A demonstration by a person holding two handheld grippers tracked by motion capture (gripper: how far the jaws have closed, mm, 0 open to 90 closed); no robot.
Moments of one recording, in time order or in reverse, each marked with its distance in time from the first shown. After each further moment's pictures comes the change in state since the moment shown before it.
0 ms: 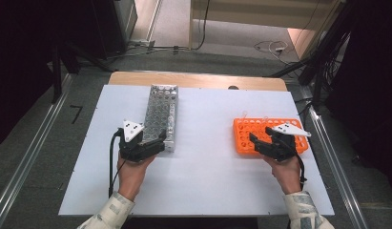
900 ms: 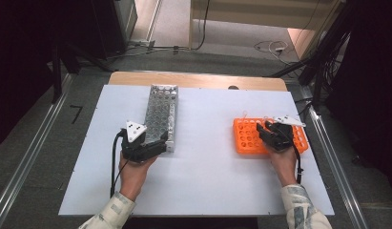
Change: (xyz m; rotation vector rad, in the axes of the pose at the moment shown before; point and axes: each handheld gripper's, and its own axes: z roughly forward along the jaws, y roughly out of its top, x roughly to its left) left arm -0.003 -0.003 0.004 0.017 -0.002 0.014; right arm -0.031 0.000 0.045 0.031 -0.122 0.064
